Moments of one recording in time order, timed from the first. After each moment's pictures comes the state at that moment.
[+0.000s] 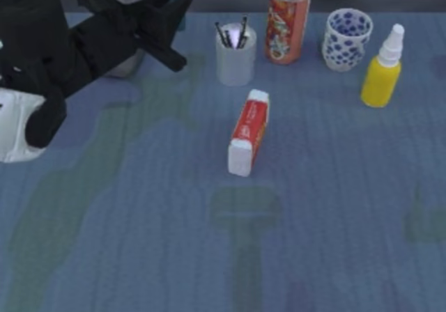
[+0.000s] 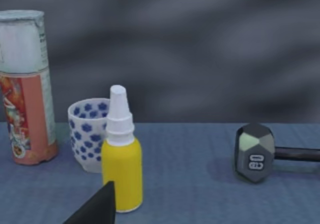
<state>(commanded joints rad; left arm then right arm) -0.29 1.74 0.86 0.87 0.51 0.02 0.00 0.00 0.00 0.00 0.00 0.00</state>
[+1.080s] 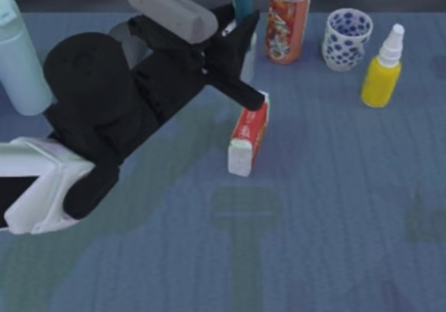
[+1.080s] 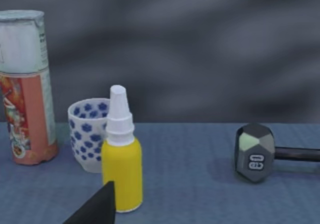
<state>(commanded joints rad) -0.62 1.58 0.72 0.98 0.16 -0.02 0.00 0.00 0.00 0.00 0.00 0.00</state>
